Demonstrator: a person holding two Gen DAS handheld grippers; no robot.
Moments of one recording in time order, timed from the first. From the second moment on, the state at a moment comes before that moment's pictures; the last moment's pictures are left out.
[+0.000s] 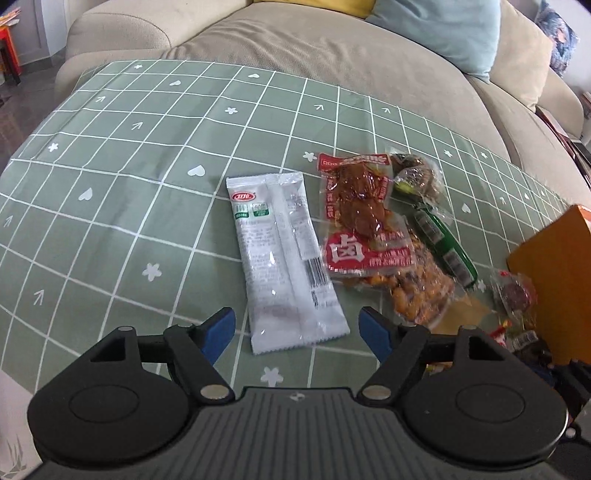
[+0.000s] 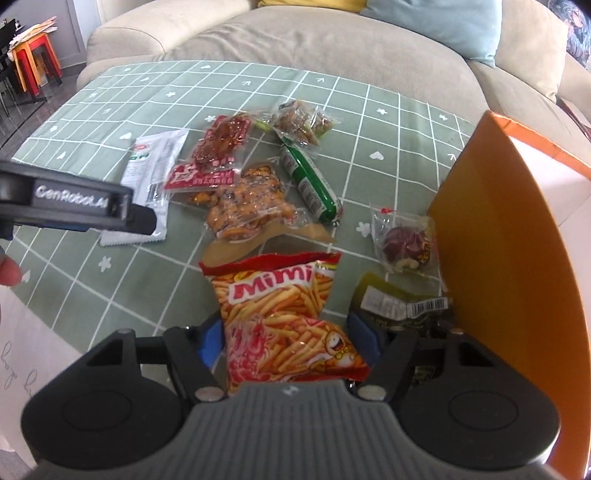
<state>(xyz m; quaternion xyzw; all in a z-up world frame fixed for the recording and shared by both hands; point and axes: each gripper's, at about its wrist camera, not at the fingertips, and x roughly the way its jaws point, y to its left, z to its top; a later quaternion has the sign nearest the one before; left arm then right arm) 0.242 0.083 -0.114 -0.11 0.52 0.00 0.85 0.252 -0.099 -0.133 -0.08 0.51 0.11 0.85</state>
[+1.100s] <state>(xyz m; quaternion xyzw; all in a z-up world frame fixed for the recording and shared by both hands) 0.168 0.039 -0.115 0.08 0.61 -0.11 0.78 0.220 -0.113 -0.137 -0.08 0.54 0.11 0.83</state>
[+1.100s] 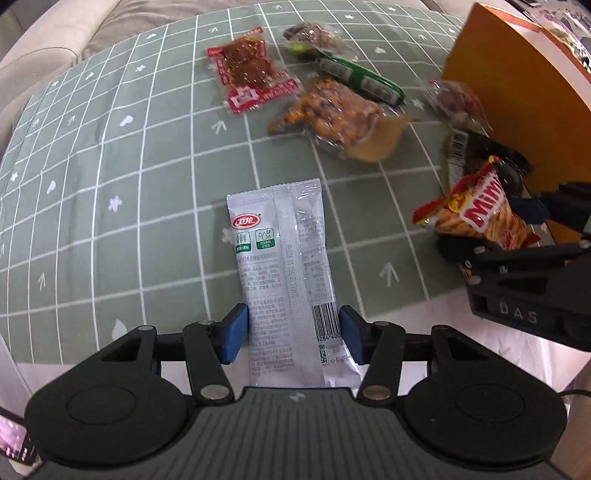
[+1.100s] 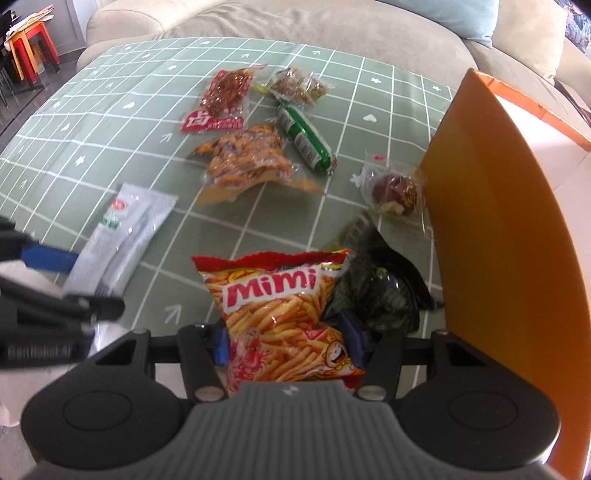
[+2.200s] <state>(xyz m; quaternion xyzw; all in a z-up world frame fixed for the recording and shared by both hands) 0.141 0.029 -0.118 0.05 0.51 -0.09 0.85 0.194 -0.129 -0.149 -0.07 0.52 0.14 0.84</state>
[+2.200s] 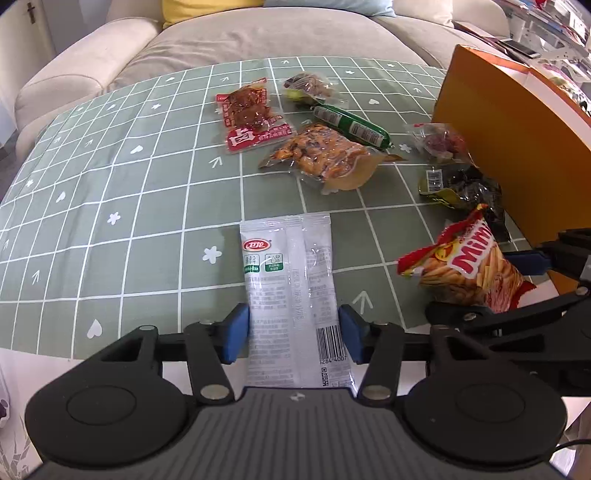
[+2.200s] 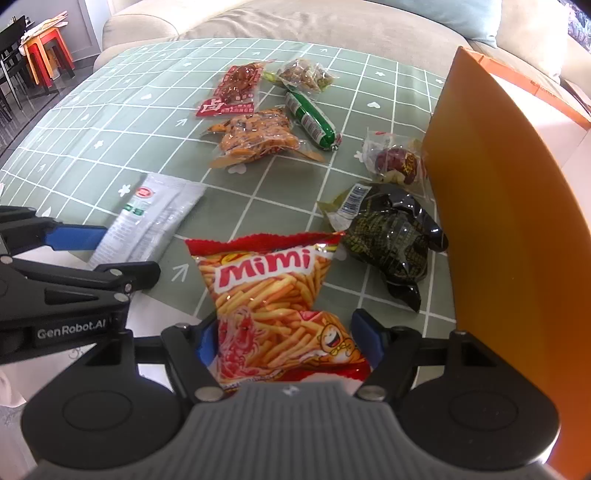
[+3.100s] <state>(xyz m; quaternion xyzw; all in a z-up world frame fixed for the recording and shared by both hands) 0.145 0.018 -0.089 0.12 0.59 -0.13 0.78 0.187 -0.122 -0.114 -0.12 0.54 0.19 0.81</state>
